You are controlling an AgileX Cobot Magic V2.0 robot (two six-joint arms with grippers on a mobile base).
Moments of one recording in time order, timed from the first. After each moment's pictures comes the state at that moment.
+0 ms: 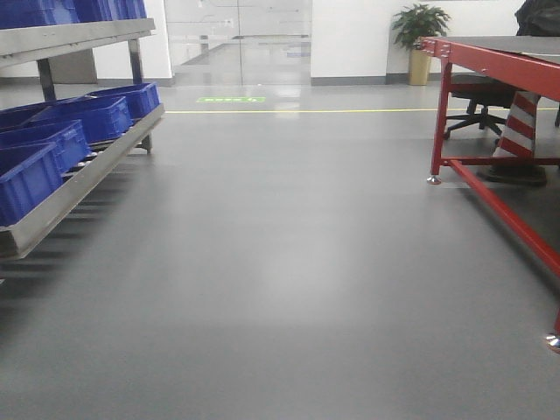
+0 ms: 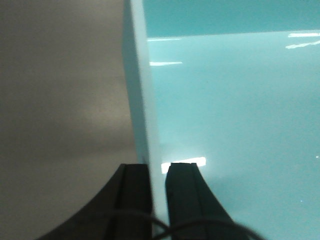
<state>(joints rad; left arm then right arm) -0.42 1.48 -1.83 -0.03 1.14 -0.17 0.41 1.48 -1.83 0.02 1.07 0.16</state>
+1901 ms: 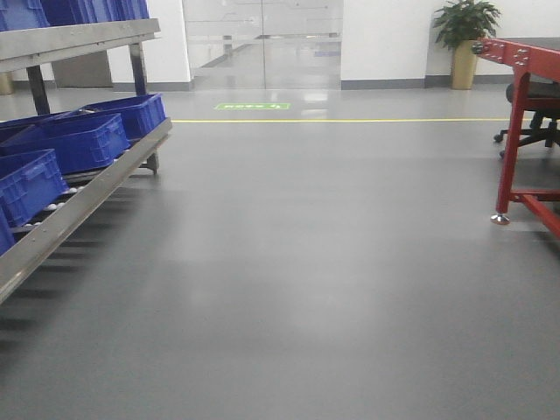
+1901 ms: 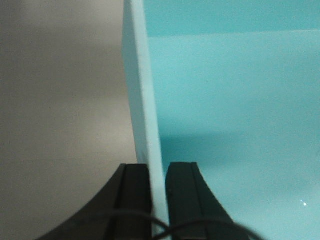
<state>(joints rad) -0.42 1.48 -1.83 -0.03 1.14 -0.17 0.41 1.48 -1.83 0.02 1.07 0.16</state>
